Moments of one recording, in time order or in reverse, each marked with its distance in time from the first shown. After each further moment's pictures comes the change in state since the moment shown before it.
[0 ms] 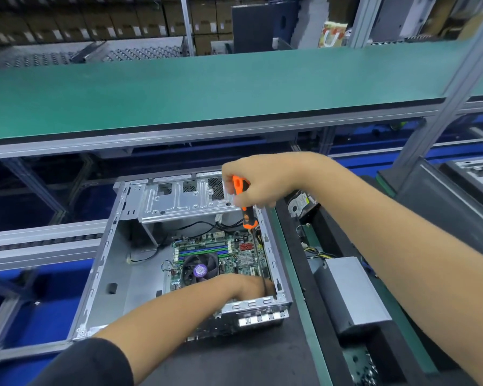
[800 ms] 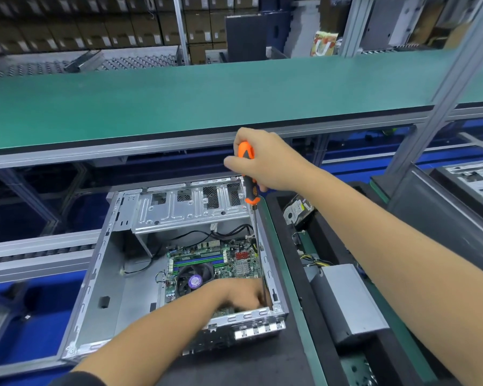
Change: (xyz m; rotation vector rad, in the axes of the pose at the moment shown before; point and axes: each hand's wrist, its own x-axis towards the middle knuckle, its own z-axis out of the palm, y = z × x) left_hand -0.008 -0.002 -0.010 -0.399 0.093 0.035; right_hand 0.003 0.020 -0.004 0.256 0.615 0.045
